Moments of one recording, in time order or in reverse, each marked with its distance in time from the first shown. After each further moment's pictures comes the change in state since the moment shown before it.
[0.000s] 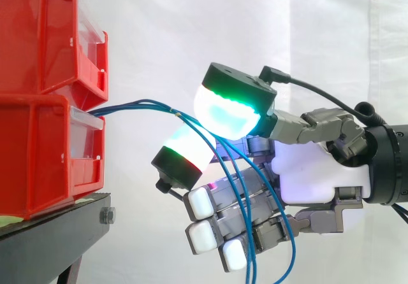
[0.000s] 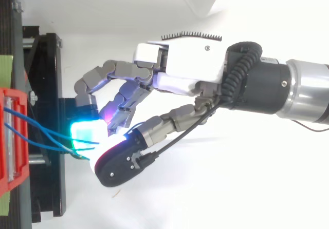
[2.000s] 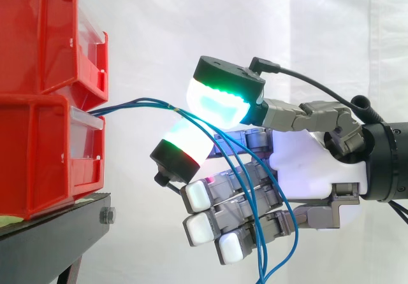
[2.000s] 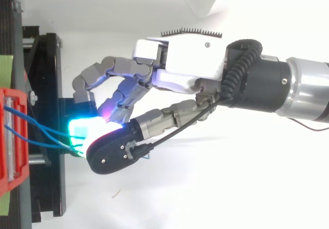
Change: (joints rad) arm -0.003 0.000 0.002 0.009 0.001 0.005
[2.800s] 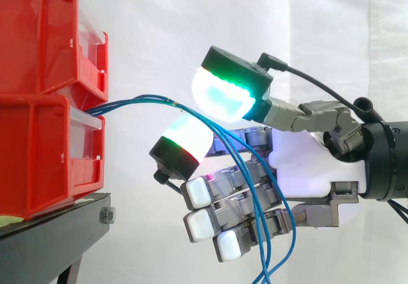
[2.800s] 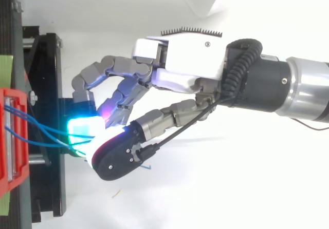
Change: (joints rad) arm 0.000 0.000 0.001 0.005 0.002 0.001
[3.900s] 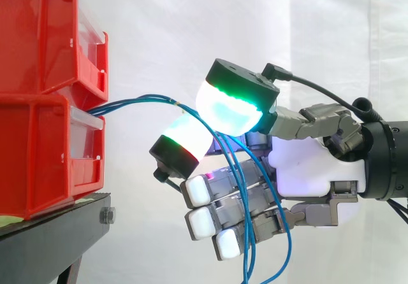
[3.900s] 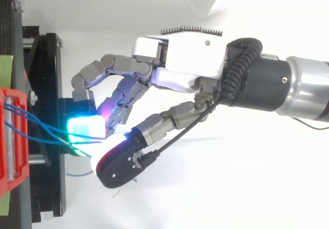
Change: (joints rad) arm -0.001 0.000 0.000 0.003 0.000 -0.001
